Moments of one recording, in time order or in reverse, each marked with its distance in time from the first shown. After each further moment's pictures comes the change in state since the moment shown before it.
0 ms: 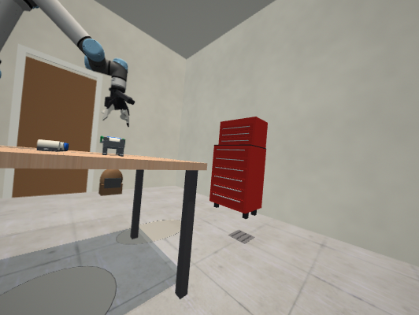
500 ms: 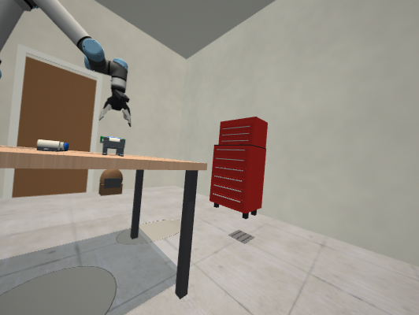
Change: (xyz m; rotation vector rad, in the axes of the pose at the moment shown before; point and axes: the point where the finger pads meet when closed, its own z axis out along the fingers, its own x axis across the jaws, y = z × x) arm 0.007 -0.001 0.001 0.001 0.001 0.344
